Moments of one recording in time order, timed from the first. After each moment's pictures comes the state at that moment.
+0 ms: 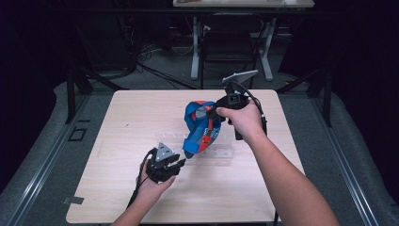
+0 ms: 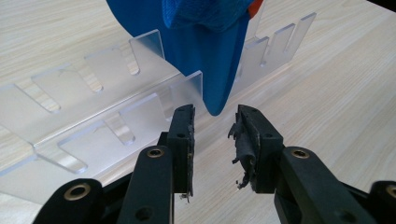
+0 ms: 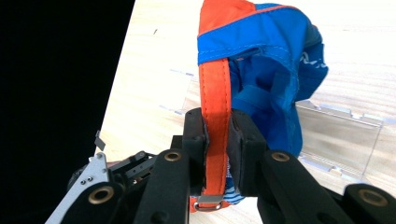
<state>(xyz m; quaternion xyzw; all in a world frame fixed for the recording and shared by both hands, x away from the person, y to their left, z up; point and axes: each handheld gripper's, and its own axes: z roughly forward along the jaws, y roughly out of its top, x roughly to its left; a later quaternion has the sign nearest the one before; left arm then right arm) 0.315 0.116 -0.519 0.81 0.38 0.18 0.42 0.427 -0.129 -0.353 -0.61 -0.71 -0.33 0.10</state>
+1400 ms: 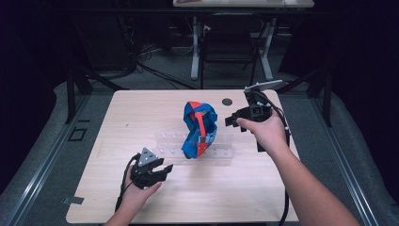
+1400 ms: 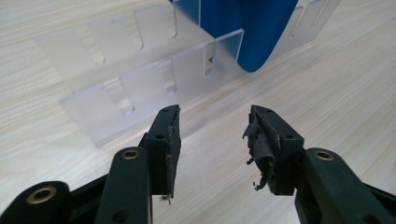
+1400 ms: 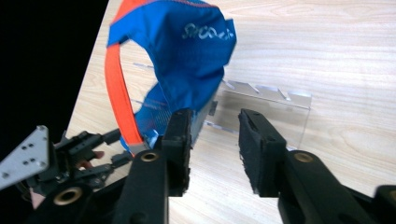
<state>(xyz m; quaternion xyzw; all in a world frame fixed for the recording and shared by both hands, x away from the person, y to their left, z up) 0.302 0.161 -0.529 0.80 0.41 0.17 0.41 0.392 -0.180 -0.361 -0.62 -0.71 -0.33 0.04</state>
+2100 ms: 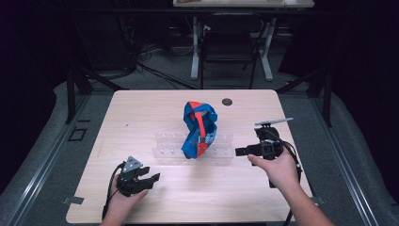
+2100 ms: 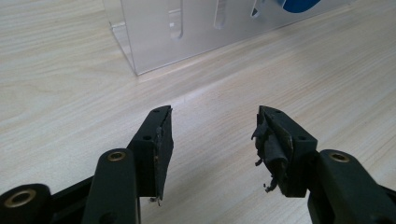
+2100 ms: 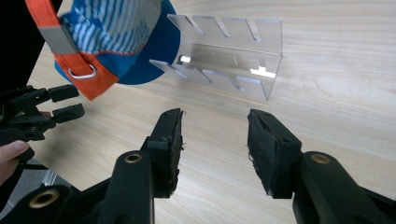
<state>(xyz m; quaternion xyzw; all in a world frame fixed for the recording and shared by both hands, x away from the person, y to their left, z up) 0.293 0.202 -0.556 0.79 0.45 0.14 0.39 0.327 -0.209 -0.424 -0.60 -0.73 -0.33 -0.01</state>
